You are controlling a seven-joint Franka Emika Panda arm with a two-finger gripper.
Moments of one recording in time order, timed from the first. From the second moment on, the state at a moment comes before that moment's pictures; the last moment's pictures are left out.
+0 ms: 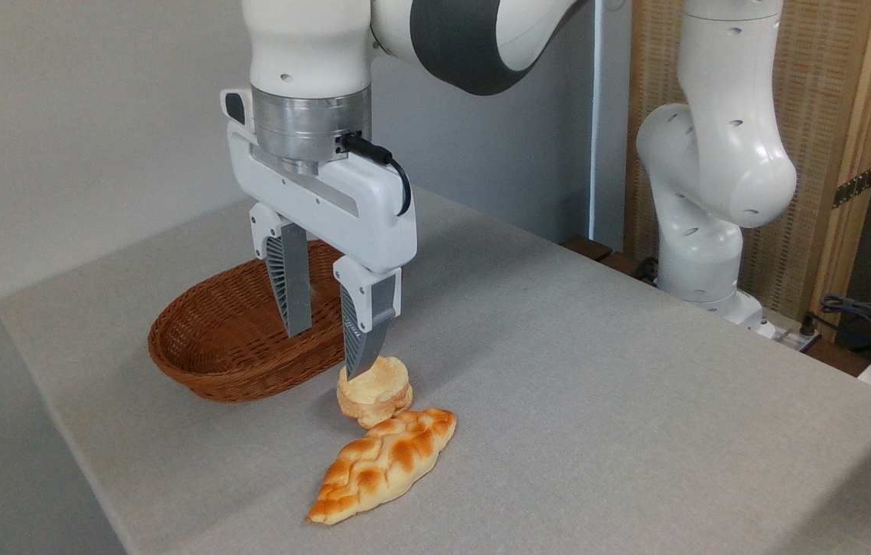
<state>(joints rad) -0.37 -0.03 0.39 -1.81 -0.10 1.91 0.73</state>
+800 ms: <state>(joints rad) -0.37 -0.03 0.41 -1.81 -0.10 1.82 0.73</state>
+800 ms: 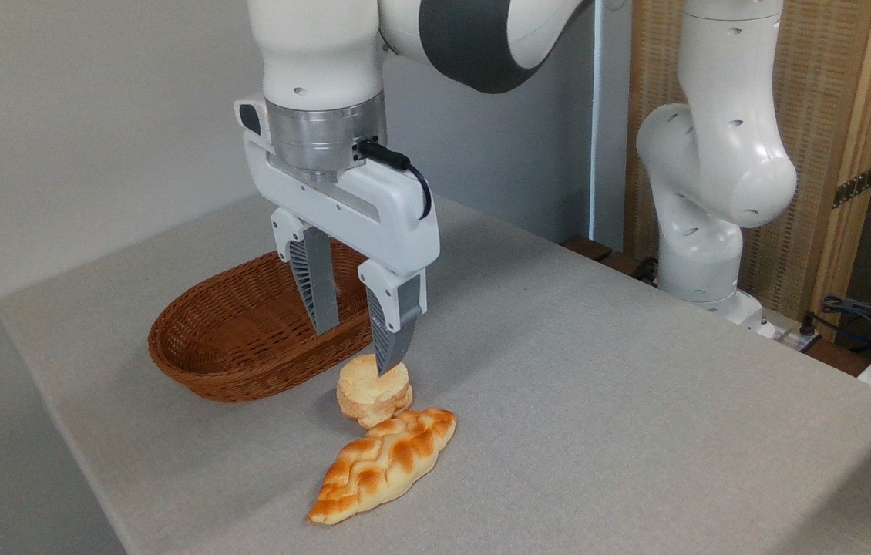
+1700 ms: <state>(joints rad) -0.39 0.00 0.39 -1.81 -0.10 1.76 0.73</state>
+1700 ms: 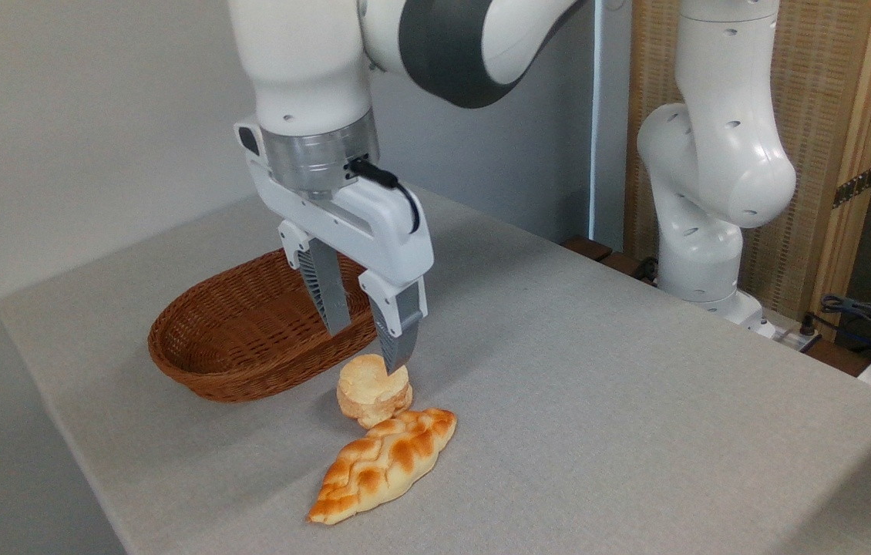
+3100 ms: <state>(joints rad) -0.46 0.07 0.35 -1.96 -0.10 1.90 0.75</state>
